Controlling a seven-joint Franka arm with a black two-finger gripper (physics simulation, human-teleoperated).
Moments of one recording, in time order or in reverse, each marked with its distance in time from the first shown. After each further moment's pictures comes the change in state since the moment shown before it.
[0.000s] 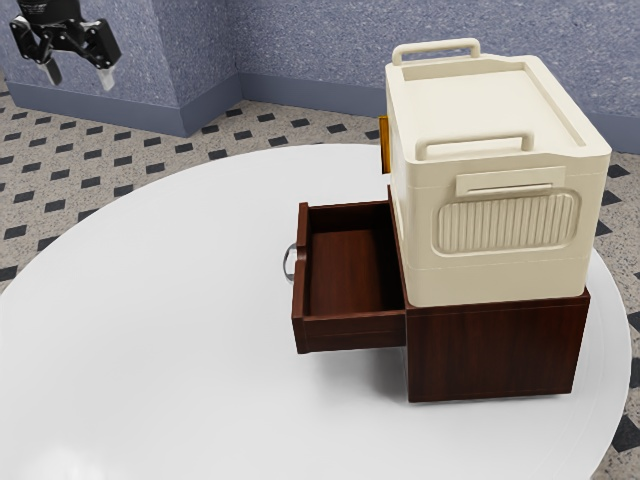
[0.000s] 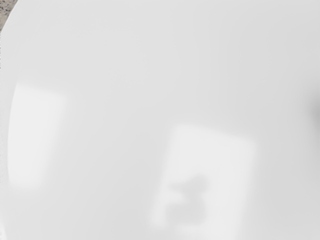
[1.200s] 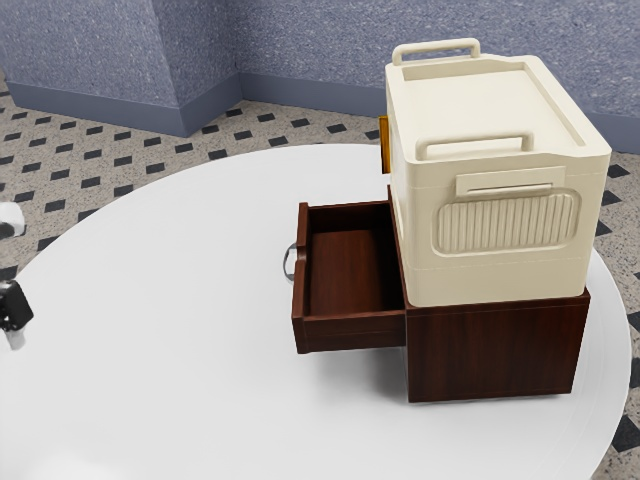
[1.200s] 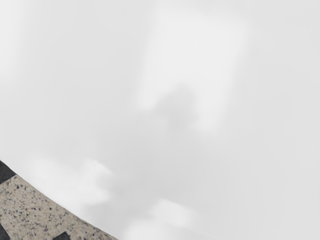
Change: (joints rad) arm 0.203 -0.874 -0.116 -1.325 0.179 0.178 -0.047
